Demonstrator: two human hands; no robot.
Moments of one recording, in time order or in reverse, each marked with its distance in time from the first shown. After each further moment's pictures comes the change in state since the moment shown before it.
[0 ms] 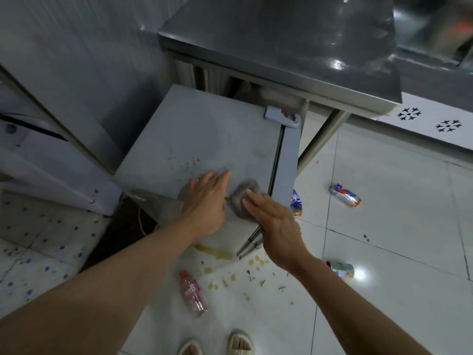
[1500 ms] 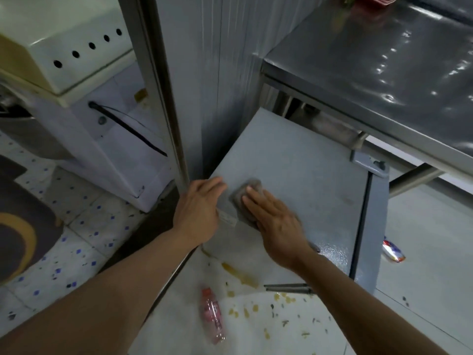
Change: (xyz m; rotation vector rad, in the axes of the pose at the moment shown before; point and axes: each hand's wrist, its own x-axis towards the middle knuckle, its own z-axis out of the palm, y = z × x) left_hand -0.026 -0.170 -0.037 -0.082 0.176 -0.143; right_hand 0.126 -0.095 0.064 -0.058 -0.178 -0.243
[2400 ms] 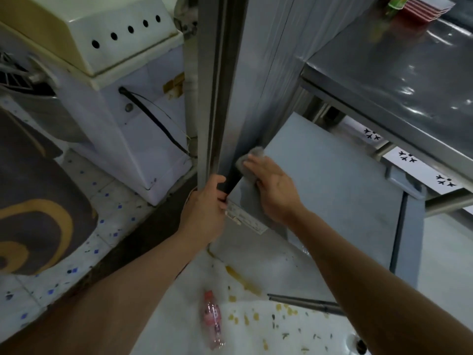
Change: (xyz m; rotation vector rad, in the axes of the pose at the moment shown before) left_hand -0.013 -0.026 -0.017 -0.533 0.093 -0.326; right_hand 0.112 -0.023 0.011 0.036 -0.019 0.062
